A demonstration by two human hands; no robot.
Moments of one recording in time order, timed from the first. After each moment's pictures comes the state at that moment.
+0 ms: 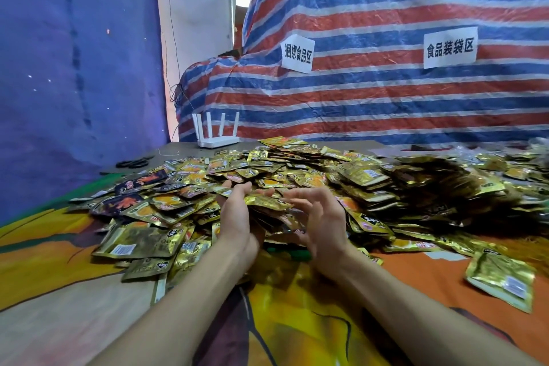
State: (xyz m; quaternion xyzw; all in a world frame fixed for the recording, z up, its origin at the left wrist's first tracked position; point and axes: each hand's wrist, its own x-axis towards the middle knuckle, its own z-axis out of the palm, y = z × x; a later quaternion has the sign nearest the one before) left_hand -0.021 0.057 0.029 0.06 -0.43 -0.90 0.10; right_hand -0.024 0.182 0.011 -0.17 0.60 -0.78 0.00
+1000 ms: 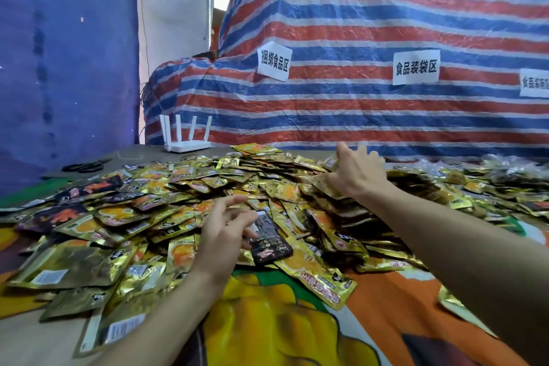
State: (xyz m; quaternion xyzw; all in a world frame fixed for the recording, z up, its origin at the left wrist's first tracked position) left_hand -0.036 0.066 0.003 -0.06 -0.65 -0.74 0.18; right_hand -0.130 0.289 0.095 0.04 0.96 -0.03 -0.26
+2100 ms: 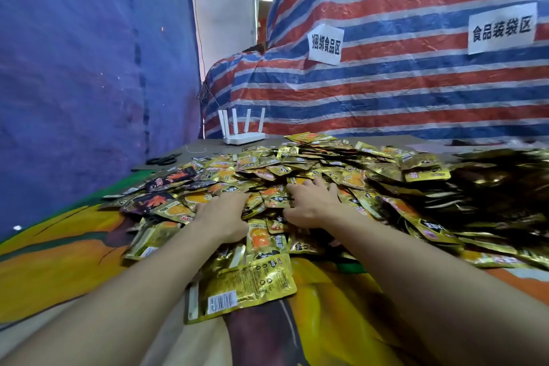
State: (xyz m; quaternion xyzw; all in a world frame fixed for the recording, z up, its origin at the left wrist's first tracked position) left_hand -0.076 -0.058 0.015 0.05 -1.00 -0.04 0.07; right_hand -0.147 0.117 0.015 -0.18 0.98 -0.06 -0.05
